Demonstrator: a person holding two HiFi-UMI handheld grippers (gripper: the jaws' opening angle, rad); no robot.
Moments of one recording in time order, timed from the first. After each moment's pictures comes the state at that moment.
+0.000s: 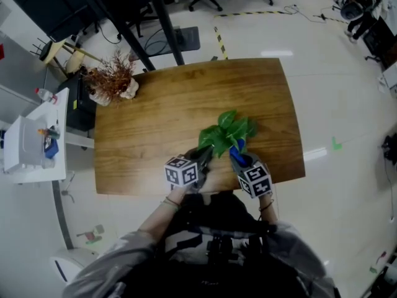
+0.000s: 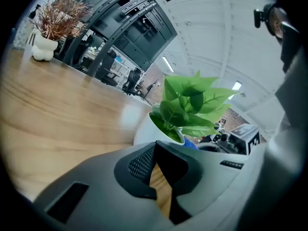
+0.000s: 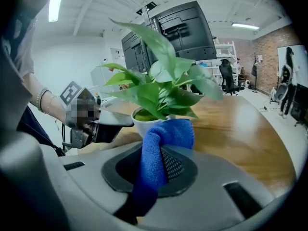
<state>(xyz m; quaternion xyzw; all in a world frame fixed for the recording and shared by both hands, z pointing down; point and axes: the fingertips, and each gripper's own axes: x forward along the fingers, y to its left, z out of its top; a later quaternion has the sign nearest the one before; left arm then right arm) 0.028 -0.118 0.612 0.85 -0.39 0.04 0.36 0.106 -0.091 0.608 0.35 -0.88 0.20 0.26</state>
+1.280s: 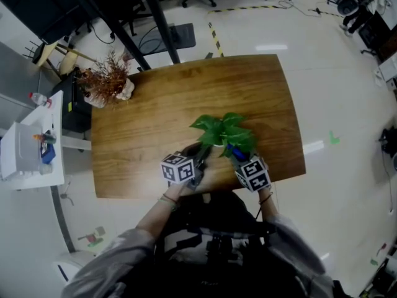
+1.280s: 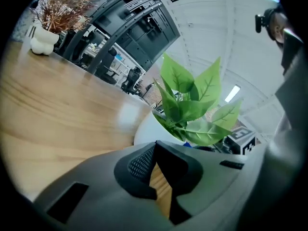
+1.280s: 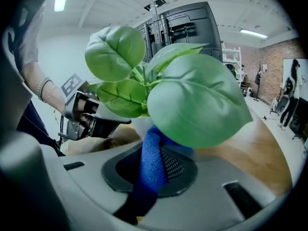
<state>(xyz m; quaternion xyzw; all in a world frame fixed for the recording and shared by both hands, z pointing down) 0.017 -0.133 0.618 0.85 -0.37 0.03 0.37 0.095 -0.112 0.612 0.35 -0.88 0.17 0.27</state>
